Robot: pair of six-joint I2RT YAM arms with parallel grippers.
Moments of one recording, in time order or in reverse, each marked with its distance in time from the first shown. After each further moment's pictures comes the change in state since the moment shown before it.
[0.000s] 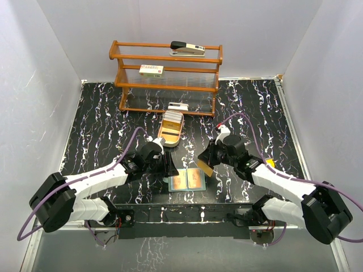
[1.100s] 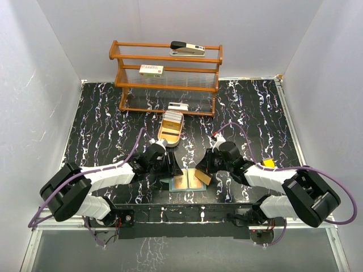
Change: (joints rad) left arm 0.000 0.138 -0.042 0.198 0.011 -0.066; right arm 0.007 0.169 -0.103 0.208 -0.083 0.074
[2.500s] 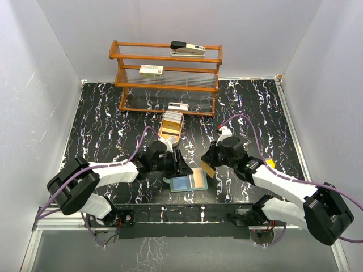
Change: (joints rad) left arm 0.000 0.096 0.003 0.305 0.260 -0.122; right arm 0.016 -0.186 0.108 -0.269 0.195 -0.086
